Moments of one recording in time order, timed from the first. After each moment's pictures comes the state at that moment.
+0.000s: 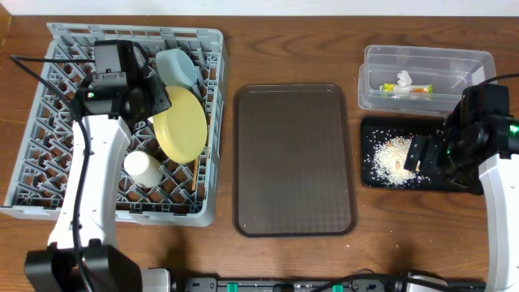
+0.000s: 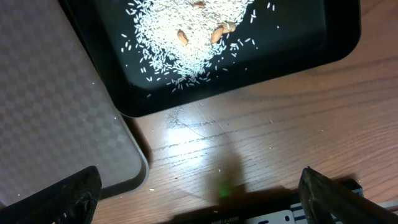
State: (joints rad) left arm 0.07 1.53 1.37 -0.84 0.03 -0.35; right arm -0.15 1.35 1.30 -1.39 0.00 0.24
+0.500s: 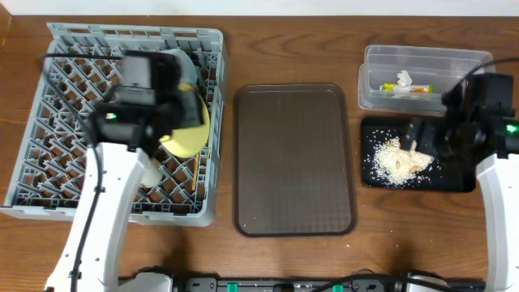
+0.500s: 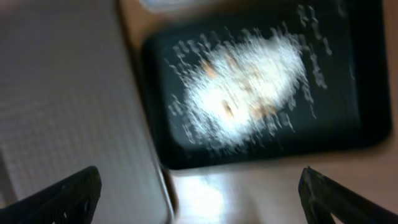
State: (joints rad) left arm -0.15 1.39 1.36 -0.95 0.10 -0.23; right arm -0.12 1.35 1.30 -1.14 -0.11 0.18
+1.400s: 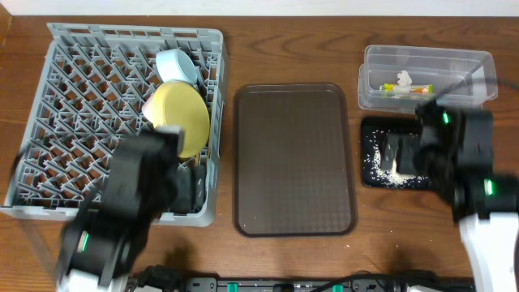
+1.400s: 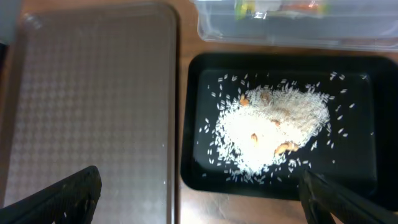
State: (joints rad) left arm -0.26 0.85 1.09 -1.13 0.01 -0.19; right arm 0.02 1.04 1.03 -0.92 -0.09 0.11
